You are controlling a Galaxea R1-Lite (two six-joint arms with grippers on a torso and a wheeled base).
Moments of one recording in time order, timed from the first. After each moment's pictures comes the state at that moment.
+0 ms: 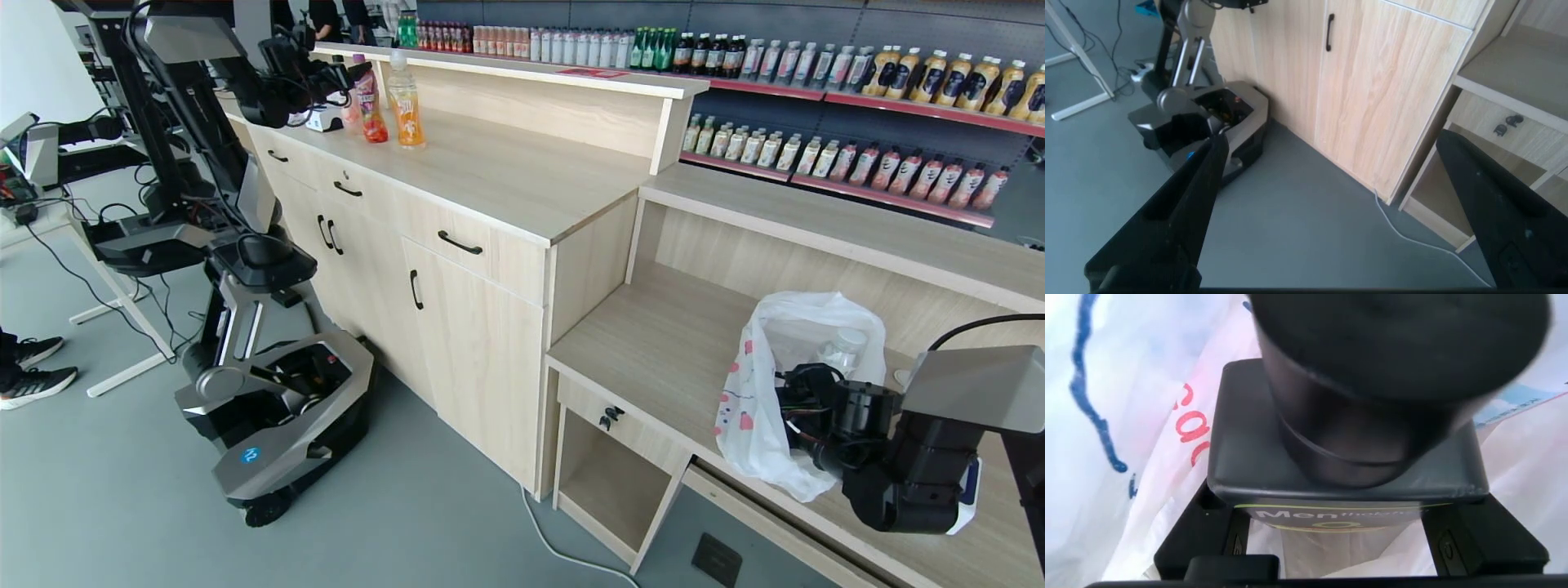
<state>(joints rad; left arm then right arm) 0.00 0.00 0.00 0.00 0.04 -0.02 -0.10 2.52 -0.77 -1.40 -0.03 -0.19</state>
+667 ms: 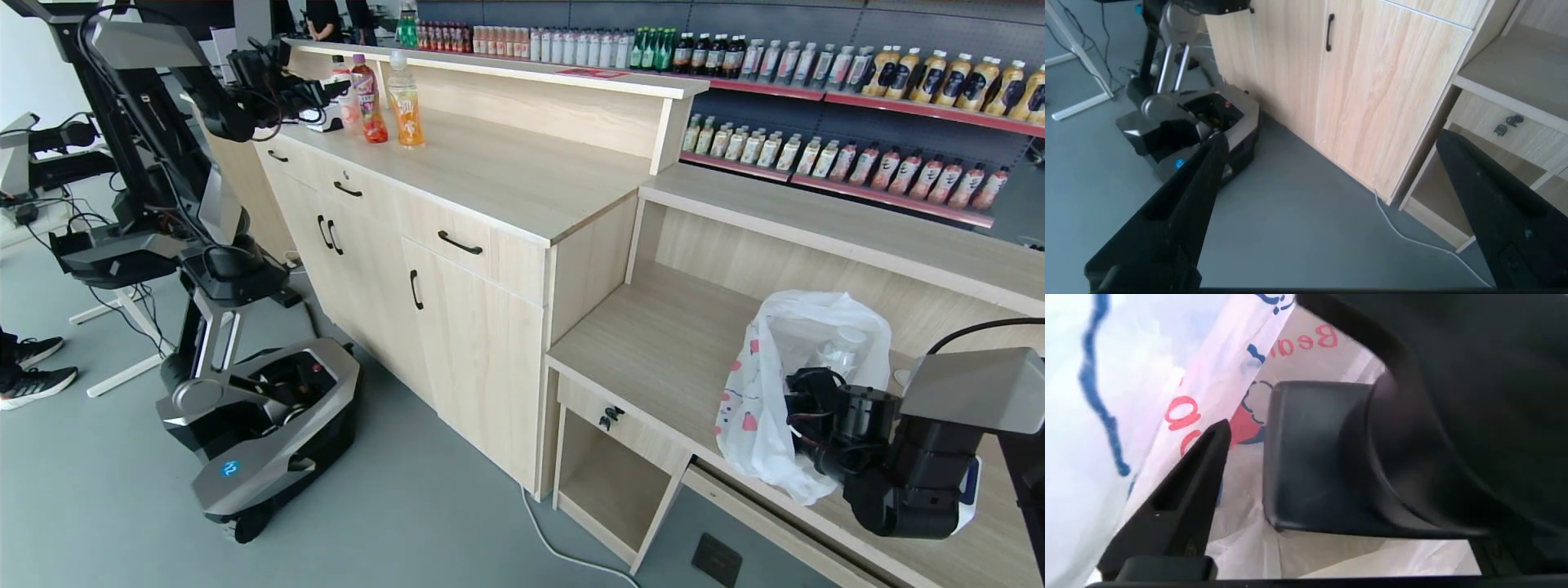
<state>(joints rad) 0.00 0.00 0.00 0.00 0.04 -0.02 -0.11 2.53 -0.76 -1.42 -0.03 -0.19</state>
